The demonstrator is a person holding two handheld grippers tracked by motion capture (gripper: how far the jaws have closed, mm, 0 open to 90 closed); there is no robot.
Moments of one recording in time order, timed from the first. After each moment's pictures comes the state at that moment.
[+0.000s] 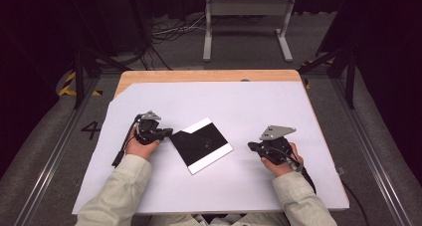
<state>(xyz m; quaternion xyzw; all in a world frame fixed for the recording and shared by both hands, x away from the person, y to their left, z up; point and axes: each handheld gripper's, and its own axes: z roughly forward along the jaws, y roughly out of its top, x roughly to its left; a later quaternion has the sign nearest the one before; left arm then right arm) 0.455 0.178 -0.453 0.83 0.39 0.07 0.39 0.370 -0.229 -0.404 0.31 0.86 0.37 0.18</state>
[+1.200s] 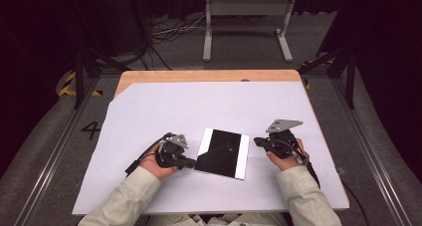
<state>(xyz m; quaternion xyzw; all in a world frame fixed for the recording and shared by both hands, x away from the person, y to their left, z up) 0.390 0.105 -0.442 0.92 0.20 -0.05 0.34 0.382 -0.245 -0.395 0.35 0.85 0.36 0.17</state>
